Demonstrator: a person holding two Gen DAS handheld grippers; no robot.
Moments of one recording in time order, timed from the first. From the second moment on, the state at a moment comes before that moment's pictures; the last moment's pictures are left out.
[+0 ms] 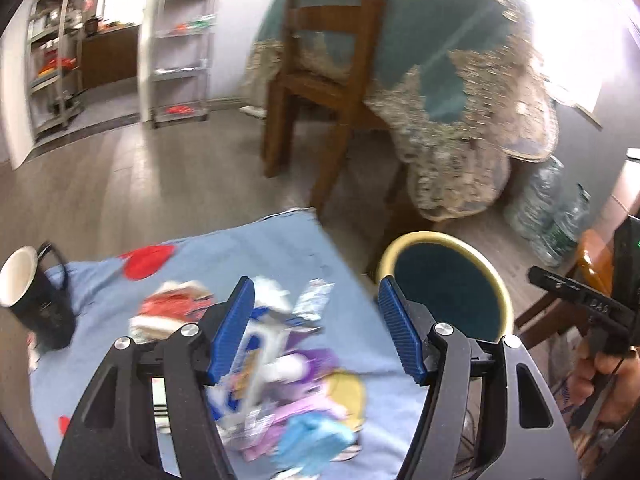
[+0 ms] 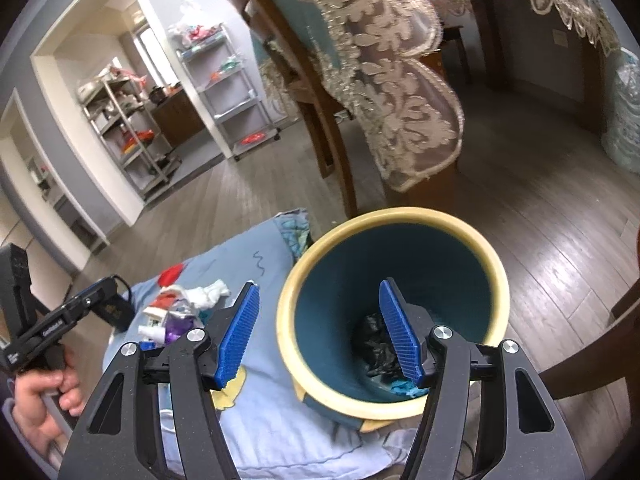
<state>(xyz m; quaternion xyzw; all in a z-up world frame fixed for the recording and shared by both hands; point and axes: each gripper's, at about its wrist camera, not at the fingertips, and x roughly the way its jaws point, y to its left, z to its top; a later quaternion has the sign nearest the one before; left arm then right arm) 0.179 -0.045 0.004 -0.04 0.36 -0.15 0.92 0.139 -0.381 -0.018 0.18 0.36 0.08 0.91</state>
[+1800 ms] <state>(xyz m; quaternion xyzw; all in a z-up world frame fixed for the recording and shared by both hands) 0.299 0.077 -0.124 -0.12 0.51 -0.06 0.85 0.142 -0.239 -0.054 0.05 0.45 0.21 0.87</state>
